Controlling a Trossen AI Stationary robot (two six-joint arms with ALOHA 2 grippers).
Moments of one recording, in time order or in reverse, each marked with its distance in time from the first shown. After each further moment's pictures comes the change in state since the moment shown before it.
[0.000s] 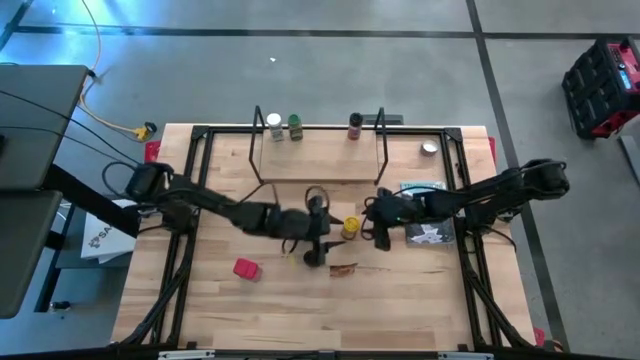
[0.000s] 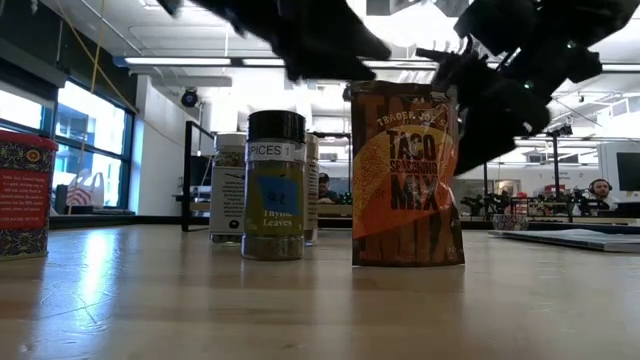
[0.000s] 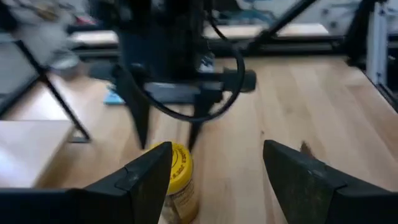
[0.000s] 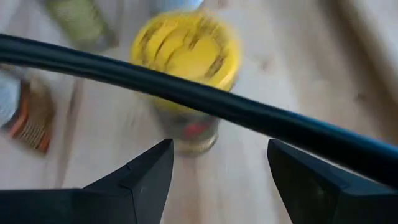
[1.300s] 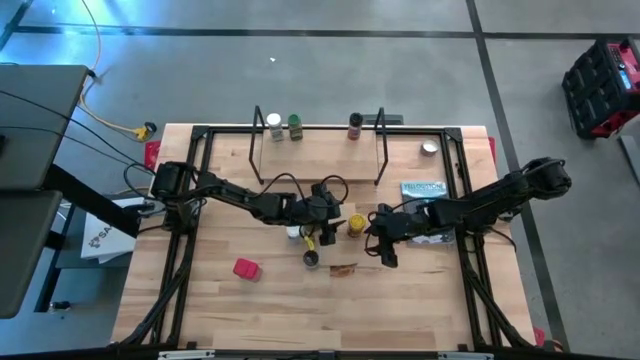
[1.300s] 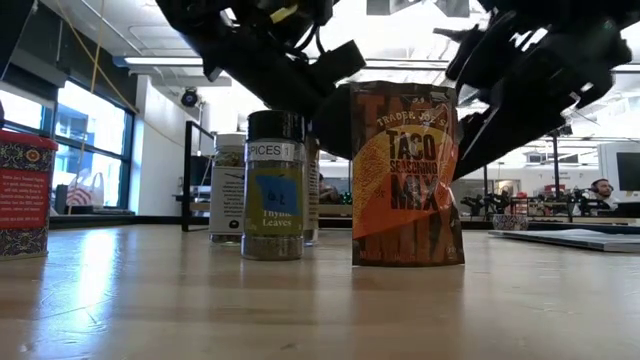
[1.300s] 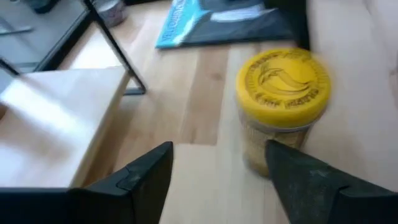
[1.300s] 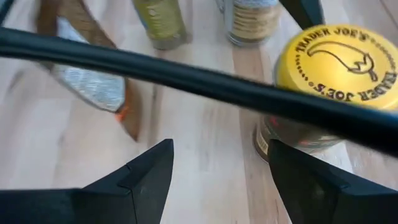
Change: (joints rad) left arm 0.149 0.172 0.028 -0.030 -0.071 0.105; right arm 0.140 -0.021 -0.002 -0.013 -0.059 0.141
